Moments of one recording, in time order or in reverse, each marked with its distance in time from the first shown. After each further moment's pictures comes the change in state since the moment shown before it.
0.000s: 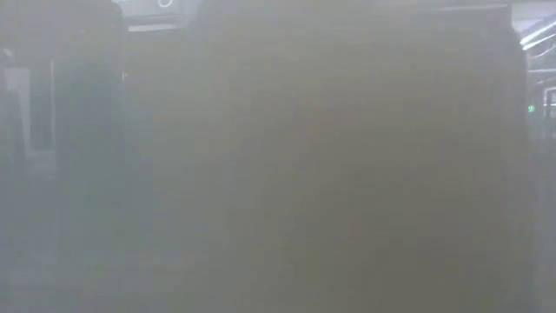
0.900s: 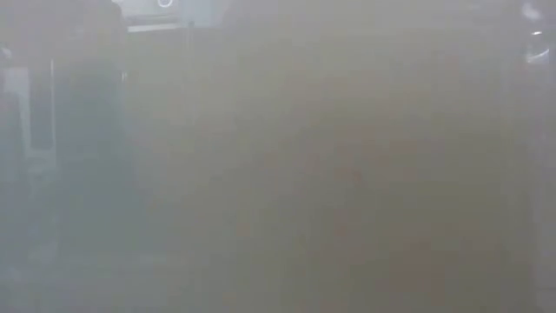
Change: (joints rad) left arm 0.000 0.000 0.000 0.000 0.000 0.000; right arm -0.284 -0.896 -1.565 1.447 0.021 0.016
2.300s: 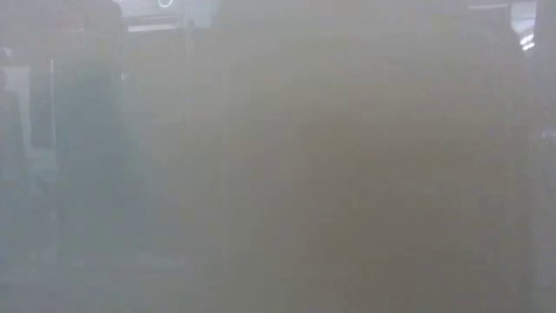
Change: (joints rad) left arm 0.000 0.000 0.000 0.007 0.000 0.000; right arm 0.000 -0.763 -0.135 -0.487 -0.085 -0.076
